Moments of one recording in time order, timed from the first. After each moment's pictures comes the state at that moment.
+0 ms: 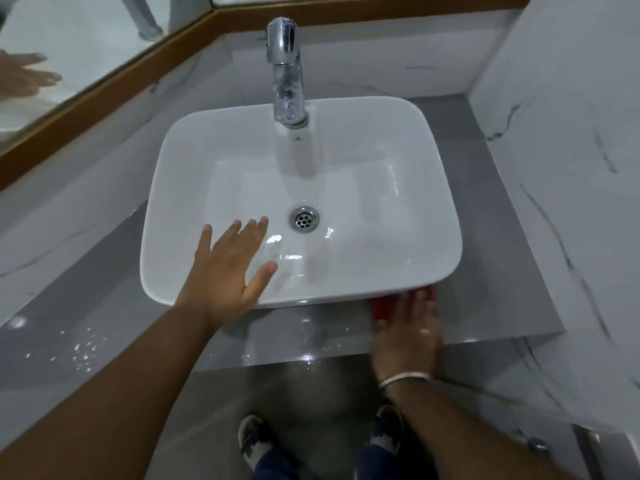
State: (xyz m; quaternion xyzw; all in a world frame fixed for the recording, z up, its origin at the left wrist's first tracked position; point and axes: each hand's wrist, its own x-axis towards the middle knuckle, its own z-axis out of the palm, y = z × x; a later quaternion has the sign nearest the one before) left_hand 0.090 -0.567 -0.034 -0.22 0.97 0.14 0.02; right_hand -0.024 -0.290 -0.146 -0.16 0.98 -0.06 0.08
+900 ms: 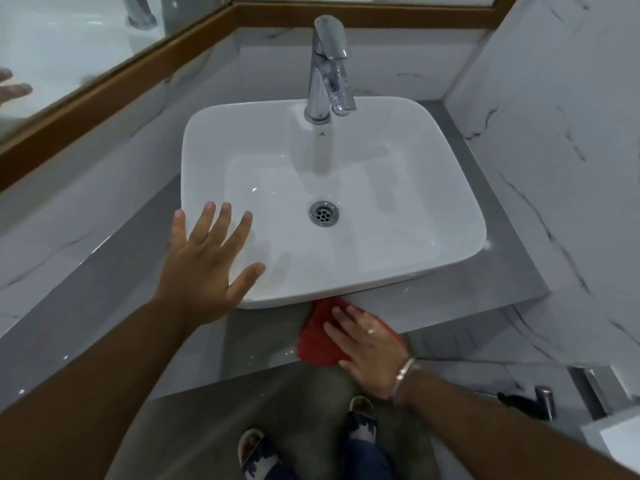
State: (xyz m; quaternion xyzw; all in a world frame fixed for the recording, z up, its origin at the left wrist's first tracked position) left_hand 0.153 -0.658 -0.035 -0.14 0.99 0.06 0.02; right_hand 0.064 -0.343 -0.150 -0.55 0.83 0.05 0.11
